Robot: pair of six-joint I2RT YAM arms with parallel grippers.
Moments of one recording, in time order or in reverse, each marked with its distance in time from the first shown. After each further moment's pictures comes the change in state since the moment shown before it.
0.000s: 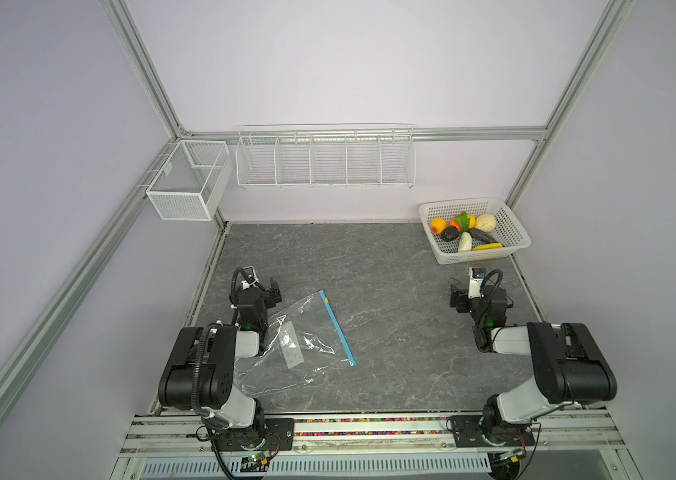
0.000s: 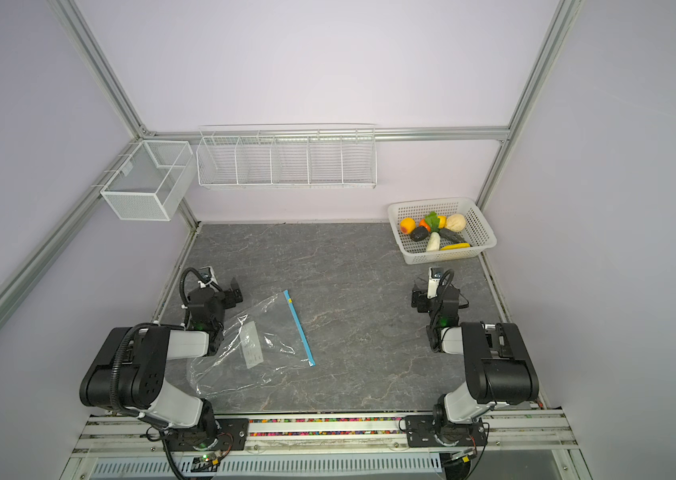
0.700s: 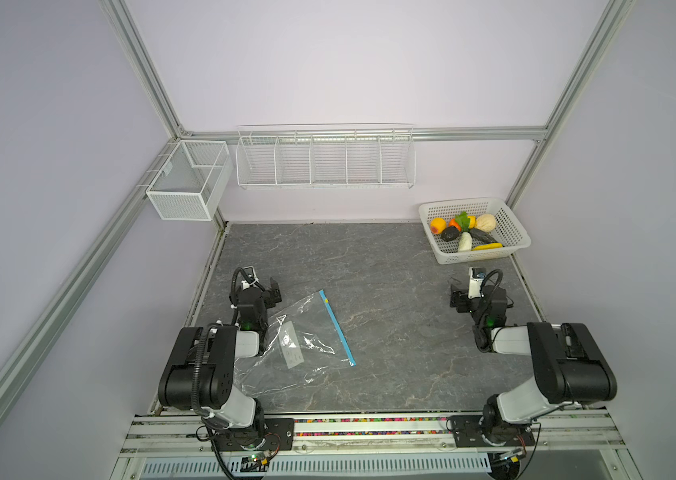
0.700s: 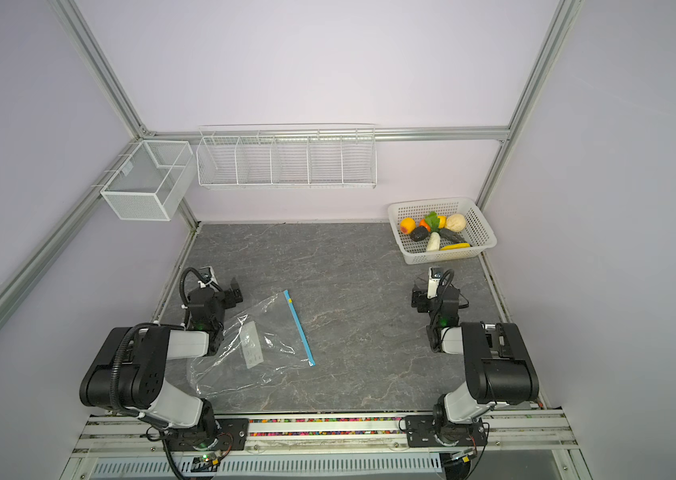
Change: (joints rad) left arm 0.000 0.000 0.000 0.000 0.000 0.000; right arm 0.000 0.000 0.000 0.000 -0.001 0.000
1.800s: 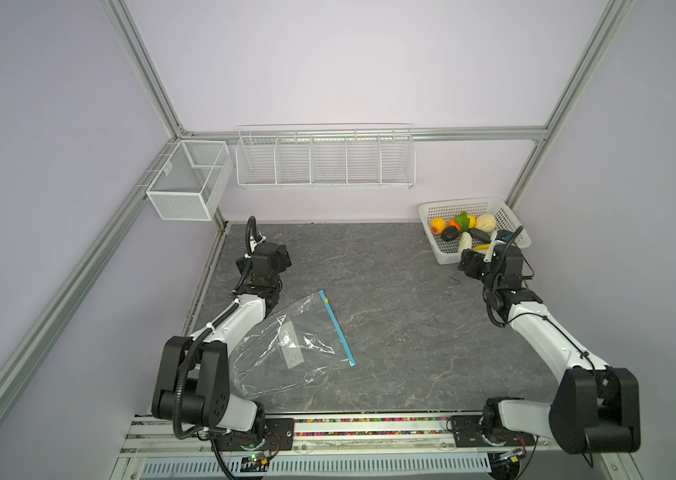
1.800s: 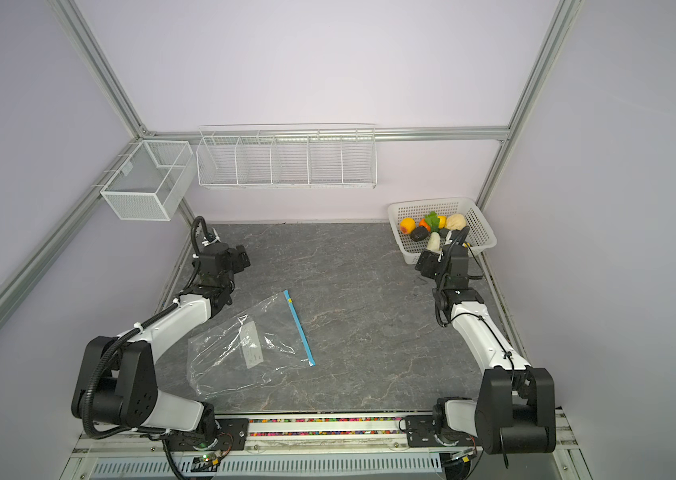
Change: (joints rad) left arm -0.174 -0.061 0.534 -0.715 -0.234 -0.198; right arm 0.046 -0.241 0.503 -0.816 0.144 0.402
